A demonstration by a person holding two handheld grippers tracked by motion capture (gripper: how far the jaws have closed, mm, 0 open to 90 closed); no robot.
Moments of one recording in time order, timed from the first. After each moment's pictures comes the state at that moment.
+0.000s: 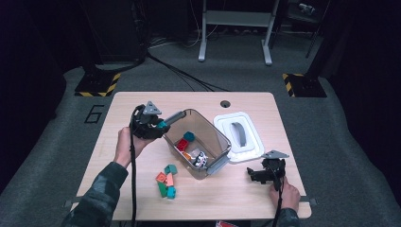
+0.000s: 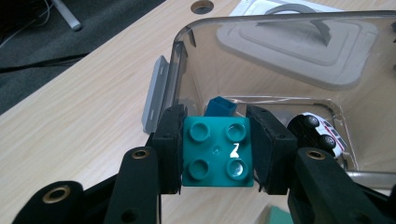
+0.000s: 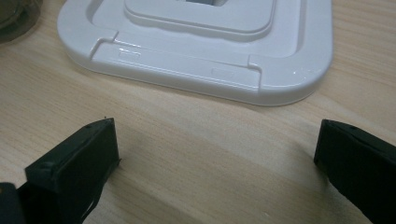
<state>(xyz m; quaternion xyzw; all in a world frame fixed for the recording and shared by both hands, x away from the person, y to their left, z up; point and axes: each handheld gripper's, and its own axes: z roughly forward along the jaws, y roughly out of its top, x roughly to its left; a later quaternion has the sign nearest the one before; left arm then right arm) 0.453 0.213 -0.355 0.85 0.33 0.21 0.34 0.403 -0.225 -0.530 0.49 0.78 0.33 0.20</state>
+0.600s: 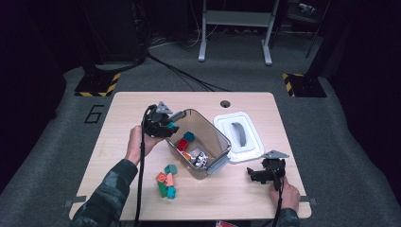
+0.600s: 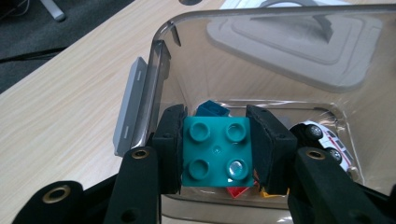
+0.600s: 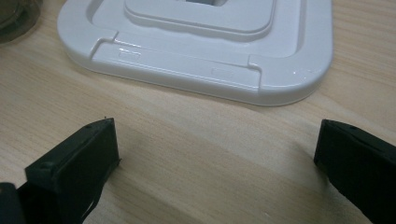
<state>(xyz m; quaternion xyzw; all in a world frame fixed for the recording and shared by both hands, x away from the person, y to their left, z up) 0.474 0.190 -0.375 0.86 0.33 0.18 0.34 0.403 -0.225 -0.530 0.49 0.78 0.33 0.20</state>
